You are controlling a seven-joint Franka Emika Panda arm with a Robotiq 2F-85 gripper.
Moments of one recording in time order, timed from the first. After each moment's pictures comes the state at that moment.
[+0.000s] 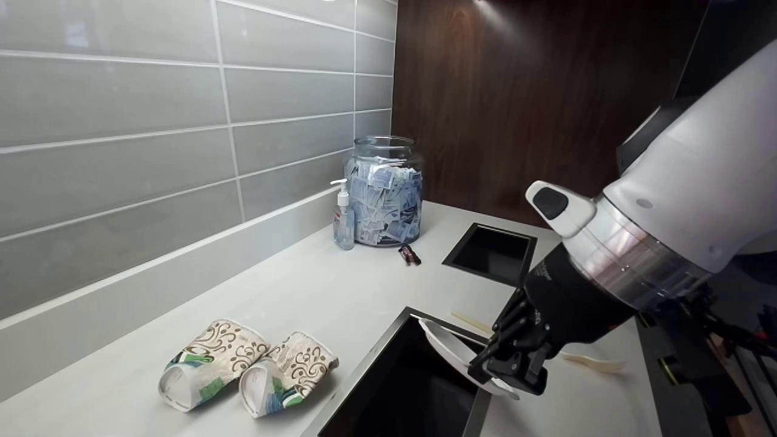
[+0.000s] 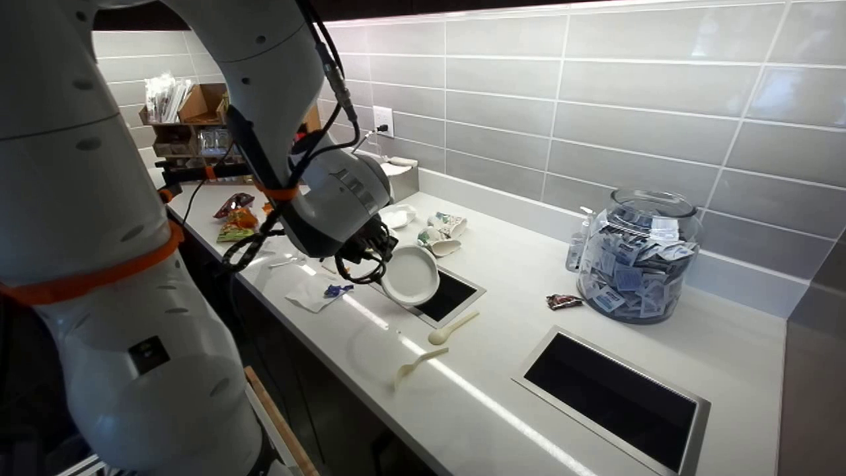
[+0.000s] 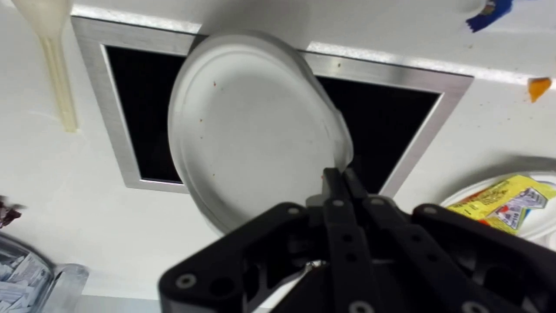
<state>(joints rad) 0.05 -0.05 0.32 -2.67 -1.18 3.05 1.30</state>
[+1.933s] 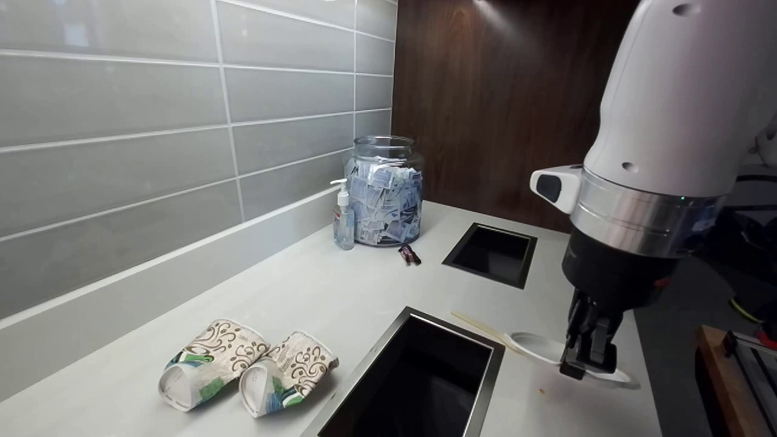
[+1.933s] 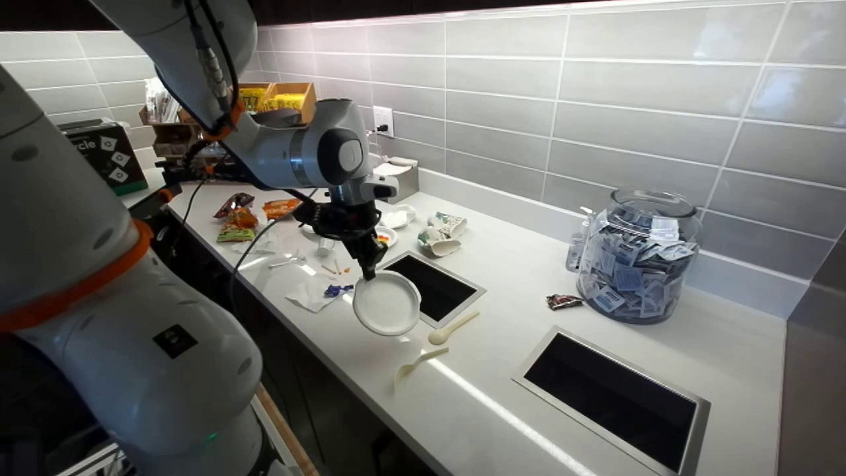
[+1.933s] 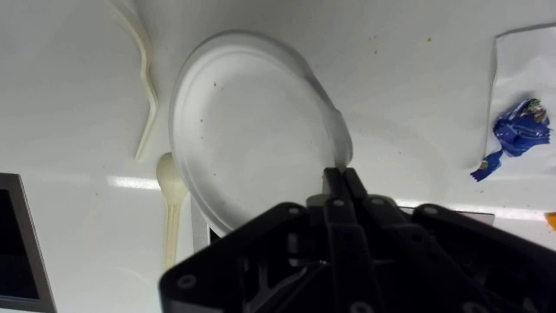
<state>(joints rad) 0.22 -0.24 0.30 -2.69 -0.07 2.42 0.46</state>
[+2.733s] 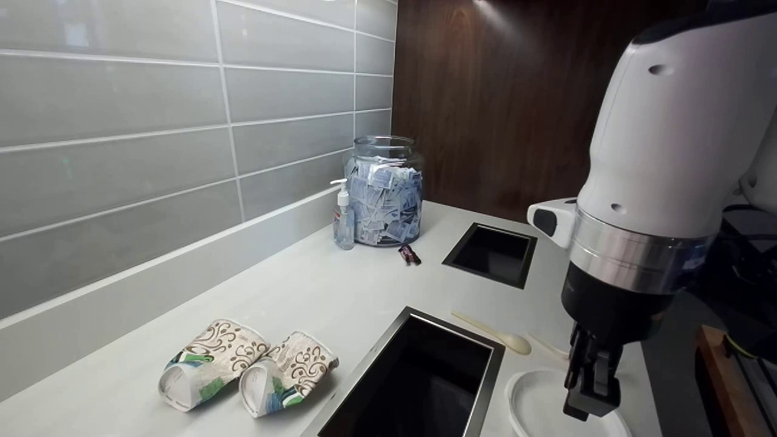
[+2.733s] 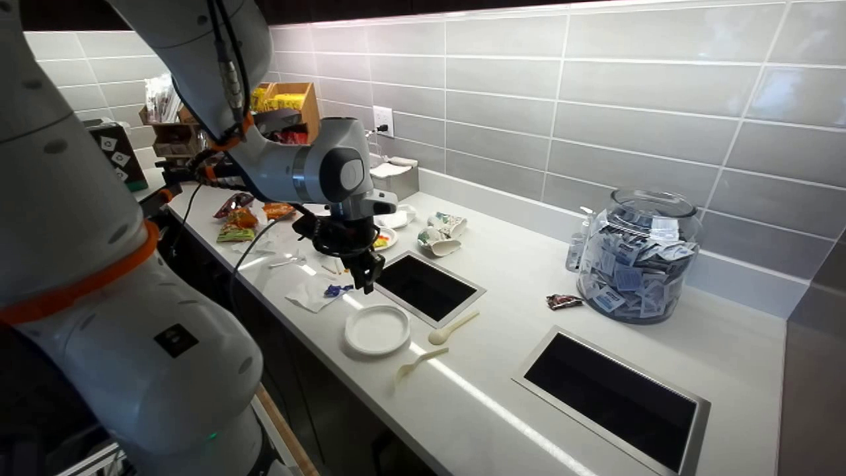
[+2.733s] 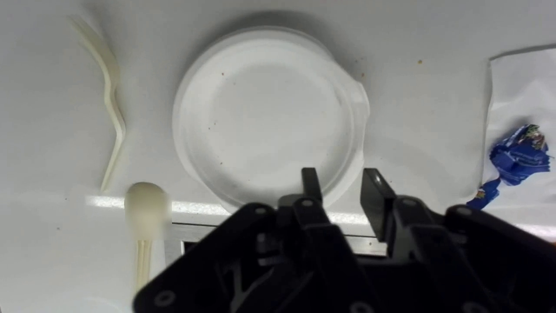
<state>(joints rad) 0.23 -0.17 0.31 -2.71 -0.02 2.50 0.44</state>
